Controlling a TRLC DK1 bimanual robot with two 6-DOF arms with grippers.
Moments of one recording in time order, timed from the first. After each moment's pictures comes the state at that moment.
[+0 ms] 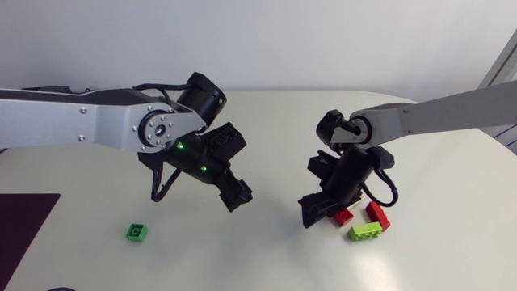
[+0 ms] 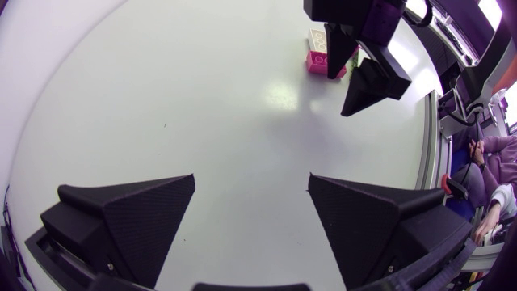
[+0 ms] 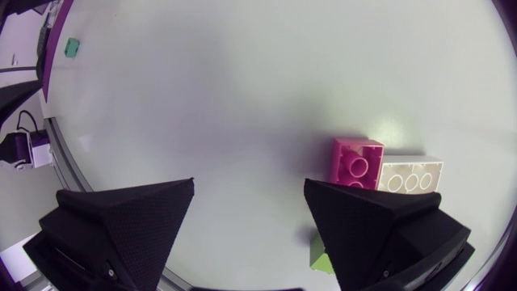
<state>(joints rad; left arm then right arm) -0.60 1.64 1.12 -0.54 0.21 0.33 0.38 1.80 1.12 -0.83 -0.27 -0.15</state>
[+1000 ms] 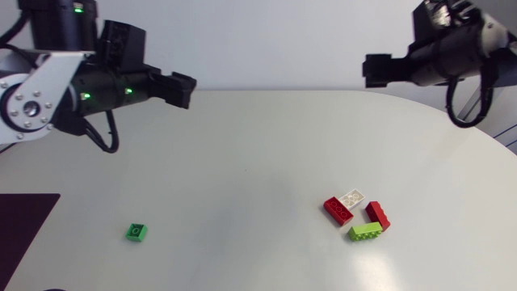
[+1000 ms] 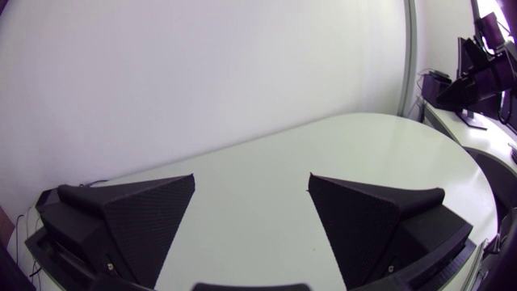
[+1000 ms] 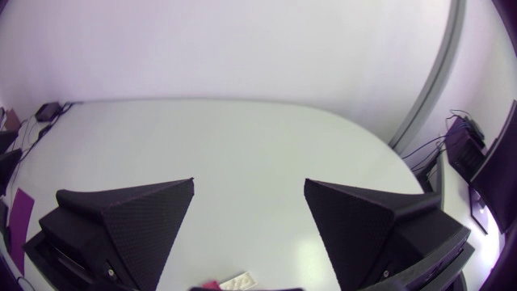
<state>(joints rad) -0.32 1.28 0.99 0.00 -0.02 0.13 0.23 1.28 1.29 -0.54 0.24 0.09</state>
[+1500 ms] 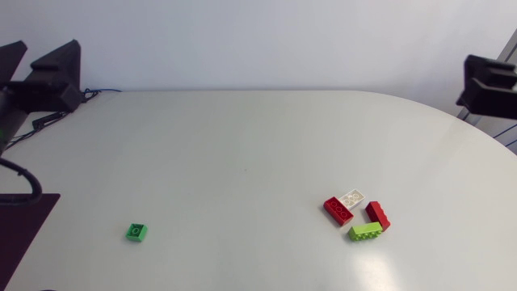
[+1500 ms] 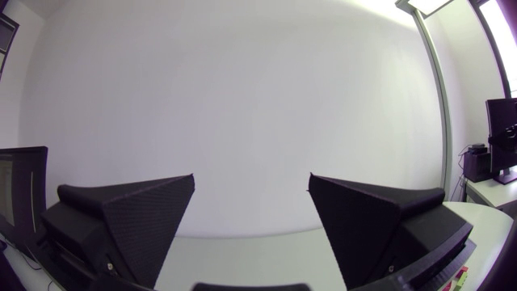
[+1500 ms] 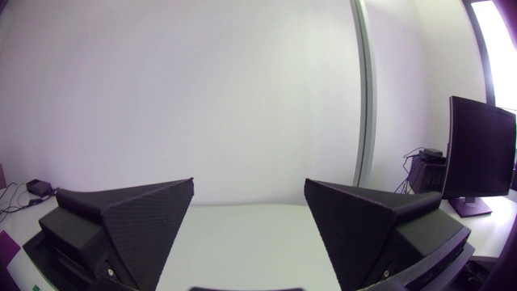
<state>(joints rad) -0.21 0.64 0.54 0.38 -0.17 0.11 0.28 0.52 0.67 0.00 0.44 -0.03</state>
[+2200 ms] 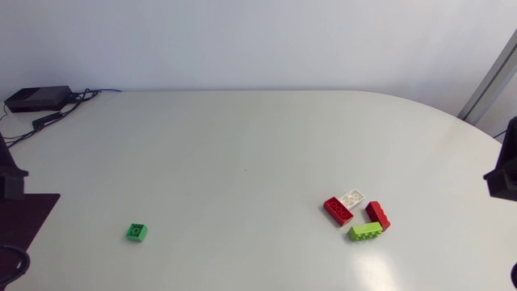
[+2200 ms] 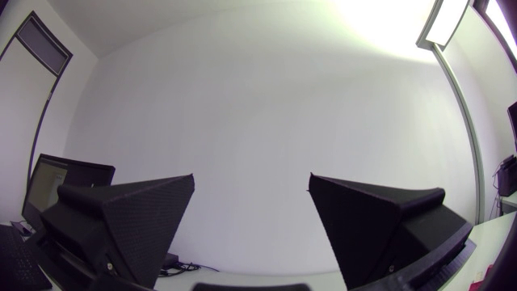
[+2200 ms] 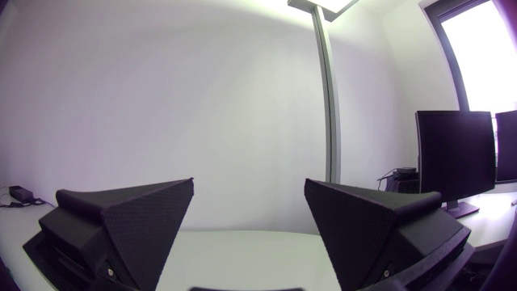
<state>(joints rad) 0.00 0.01 0.11 0.49 -0.18 0.11 0.20 0.00 0.30 0.09 0.45 -0.15</state>
